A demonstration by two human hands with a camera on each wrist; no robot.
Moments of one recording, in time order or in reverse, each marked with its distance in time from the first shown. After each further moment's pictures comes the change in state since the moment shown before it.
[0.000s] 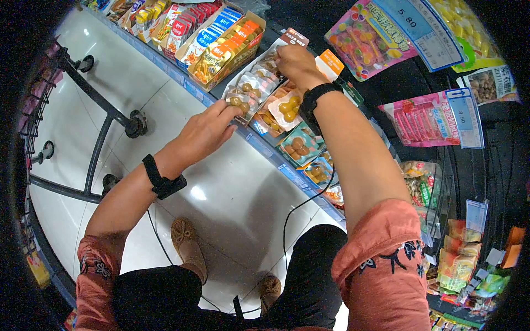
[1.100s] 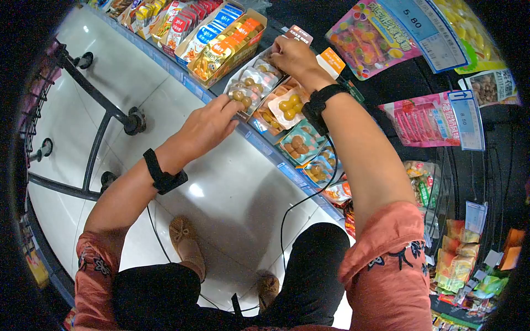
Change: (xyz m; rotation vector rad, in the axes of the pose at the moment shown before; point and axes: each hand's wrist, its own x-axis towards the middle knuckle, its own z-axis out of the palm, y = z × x) left_hand 0.007 -0.003 0.007 0.042 -0.002 0.003; right_hand 0.000 0.007 0.001 0.338 0.092 -0.159
